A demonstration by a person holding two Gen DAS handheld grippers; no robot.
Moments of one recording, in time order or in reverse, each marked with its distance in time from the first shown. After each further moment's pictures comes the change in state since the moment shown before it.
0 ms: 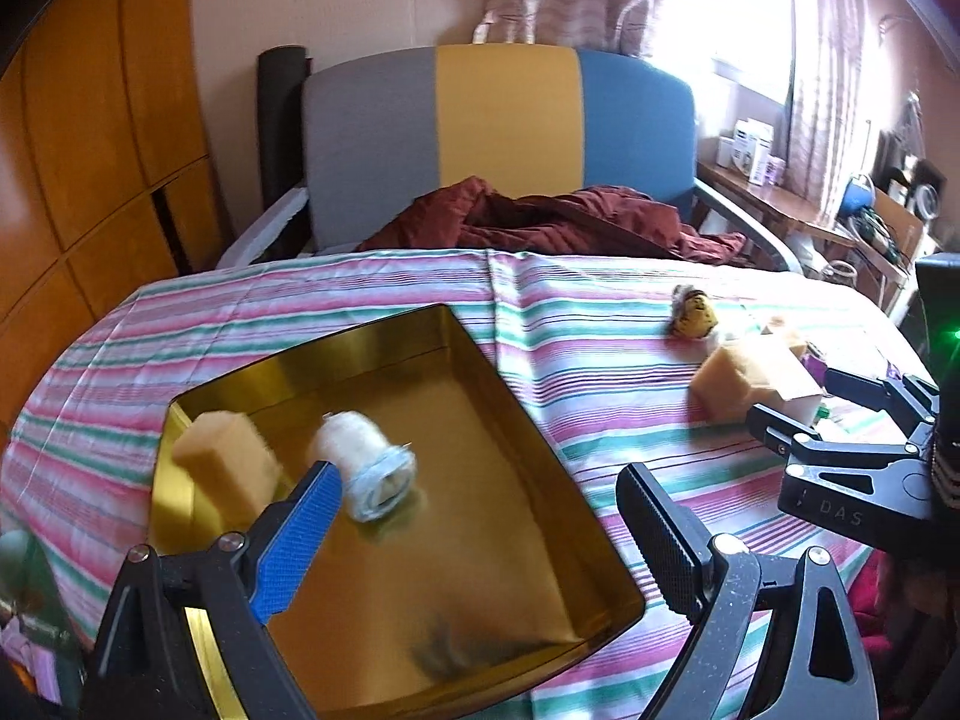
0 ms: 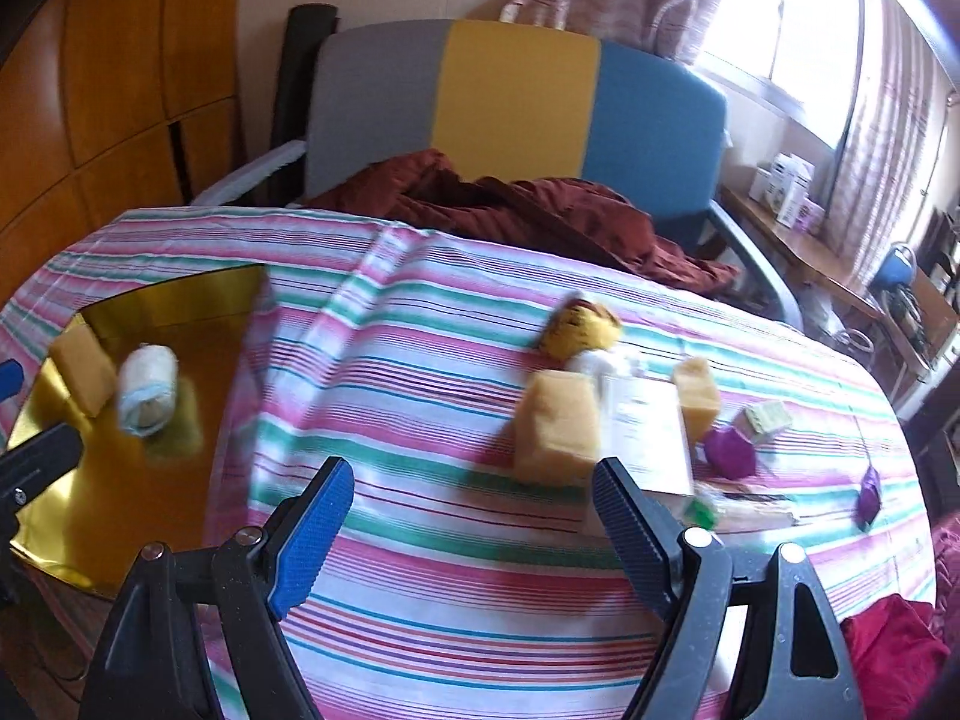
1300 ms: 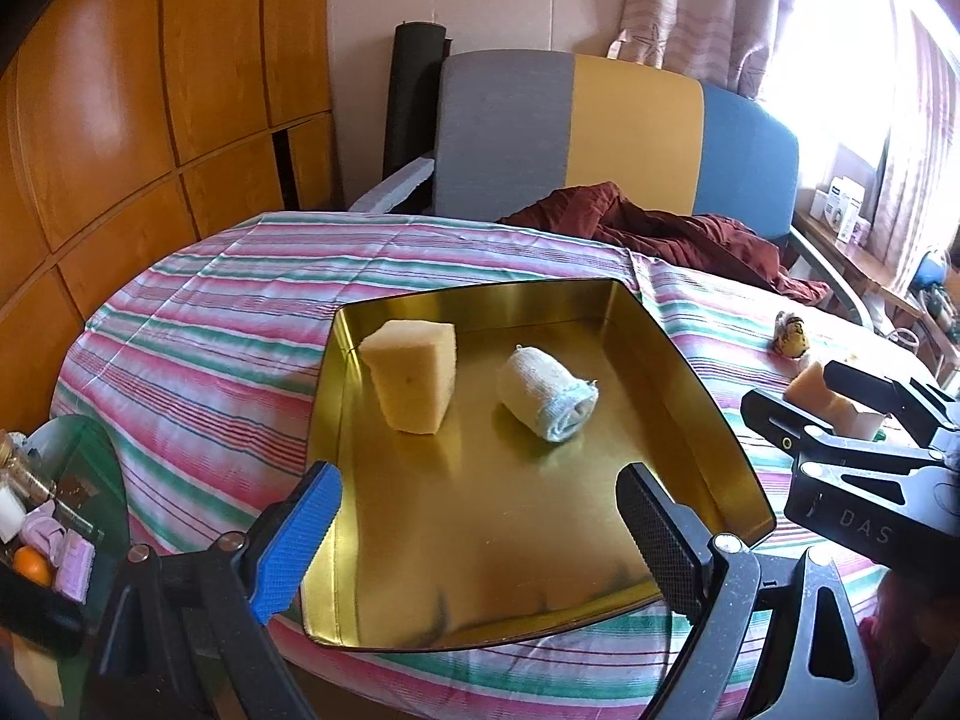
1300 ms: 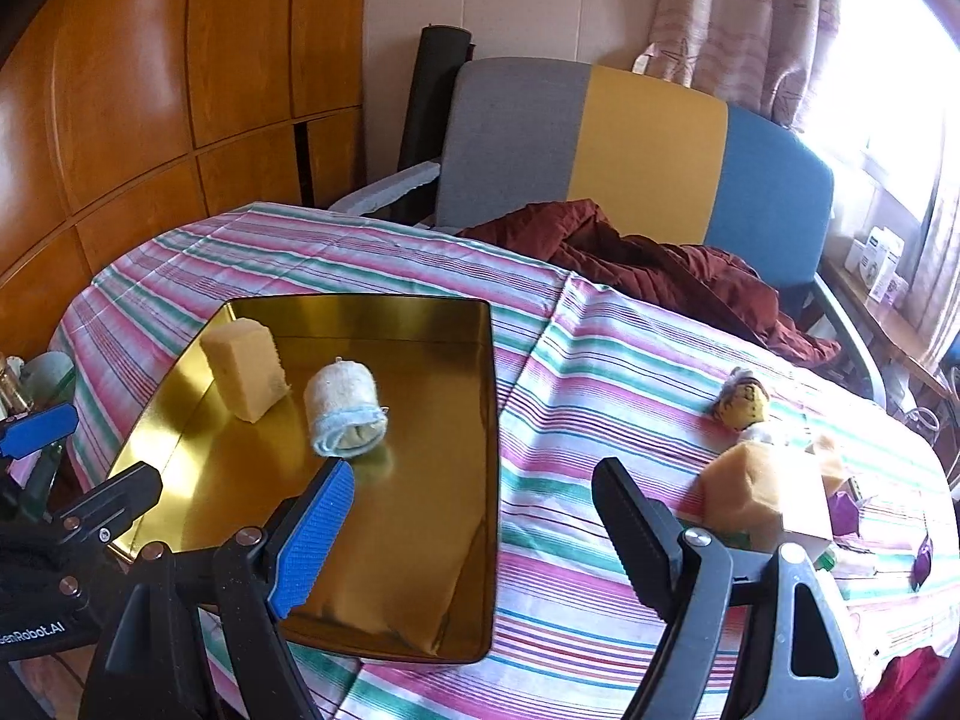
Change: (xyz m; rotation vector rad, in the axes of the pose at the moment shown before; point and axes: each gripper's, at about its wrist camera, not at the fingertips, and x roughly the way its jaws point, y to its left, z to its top) left arm -0.049 0.095 -0.057 -0.206 -0.007 0.161; right arm -0.041 0.128 0.008 -0.136 -0.090 0.209
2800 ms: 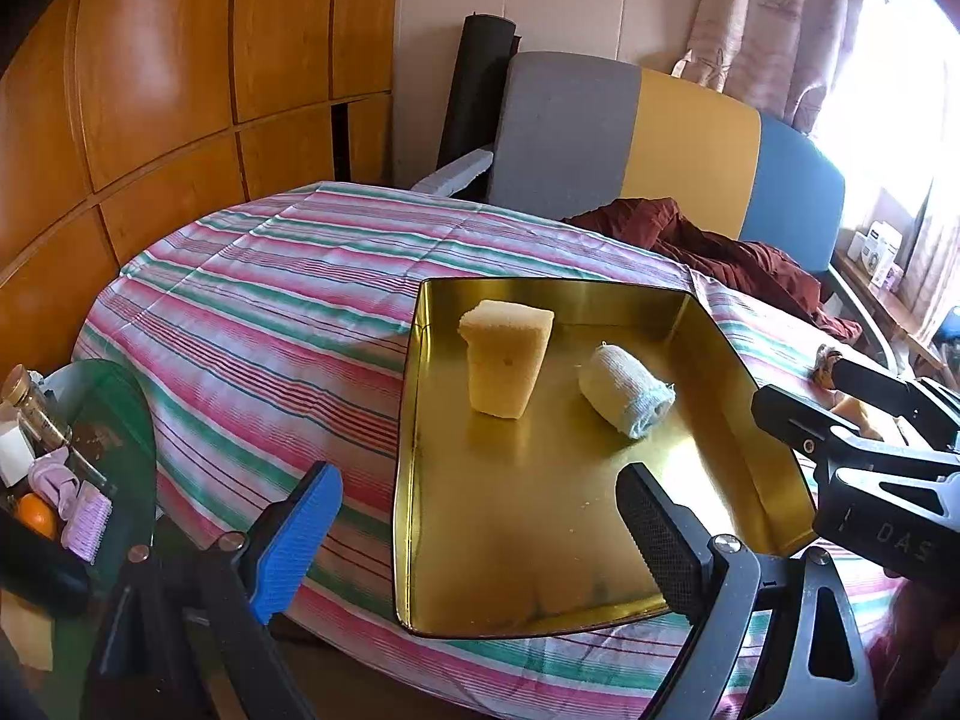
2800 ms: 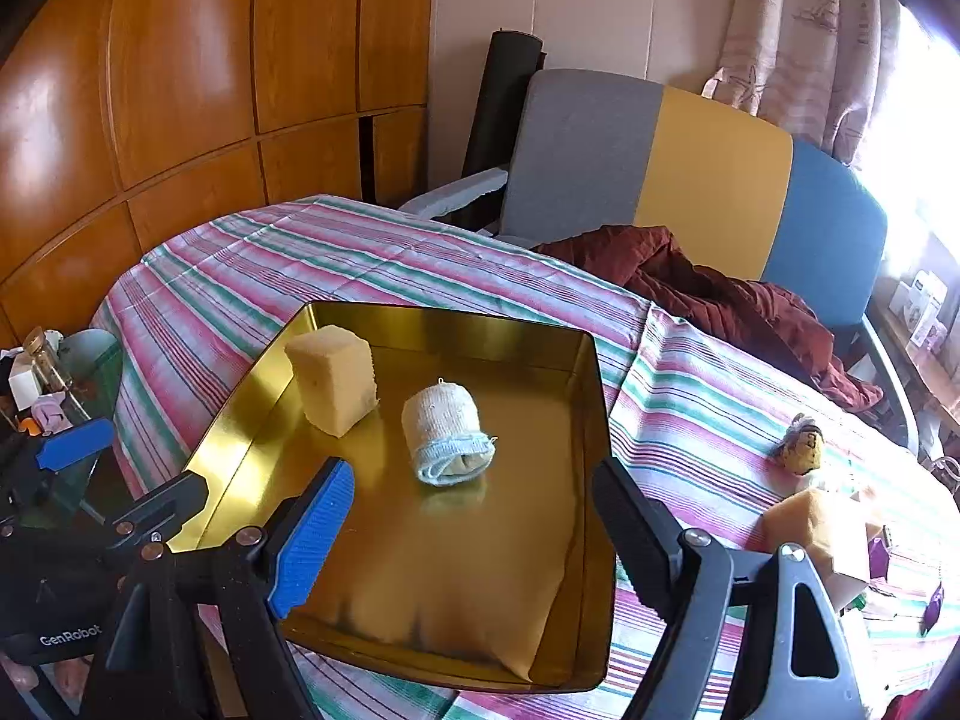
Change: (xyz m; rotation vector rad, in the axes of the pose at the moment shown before) left arm 0.001 0.058 -0.014 -0.124 0.004 0.046; right arm 0.000 0.061 0.016 -0.095 -0.010 0.098
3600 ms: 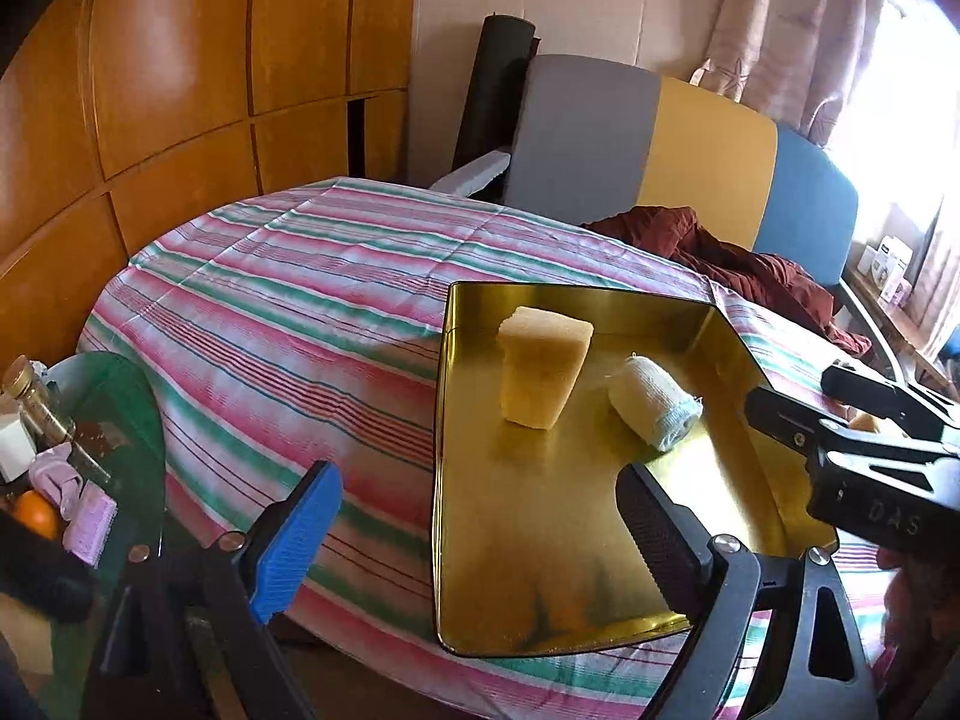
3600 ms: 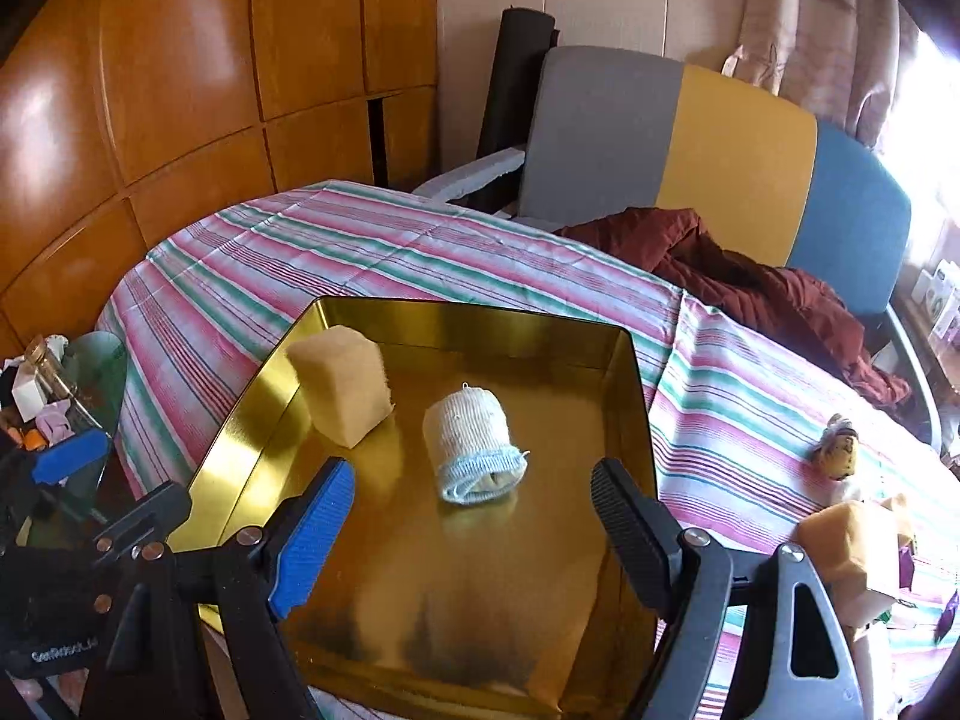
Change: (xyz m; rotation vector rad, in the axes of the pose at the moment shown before) left arm 0.006 0.019 0.005 -0.041 -0.003 0.019; right arm 0.023 0.007 0.013 0.005 0.041 0.044
